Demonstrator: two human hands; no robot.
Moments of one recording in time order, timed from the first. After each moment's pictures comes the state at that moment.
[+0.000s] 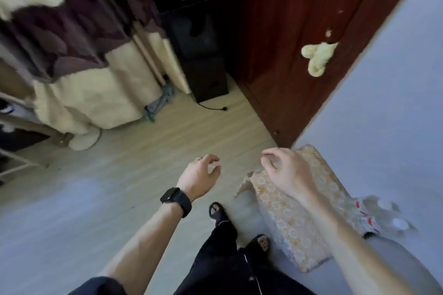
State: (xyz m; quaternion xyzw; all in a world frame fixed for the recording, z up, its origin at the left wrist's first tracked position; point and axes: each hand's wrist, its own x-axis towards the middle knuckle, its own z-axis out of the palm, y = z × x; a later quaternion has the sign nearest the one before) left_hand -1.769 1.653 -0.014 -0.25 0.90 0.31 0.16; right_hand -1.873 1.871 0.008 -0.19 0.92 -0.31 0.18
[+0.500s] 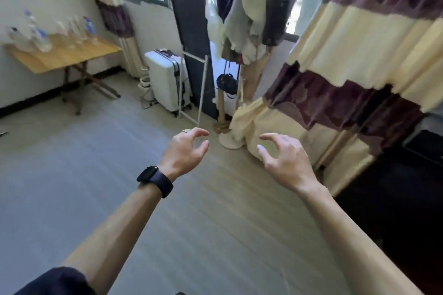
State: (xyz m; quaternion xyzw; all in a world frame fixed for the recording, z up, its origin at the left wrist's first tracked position) left_hand -1.391 1.400 0.148 -0.59 0.72 0.22 -0.29; right_hand -1.646 1.448 0.174 -0.69 0.67 -0.27 0.11
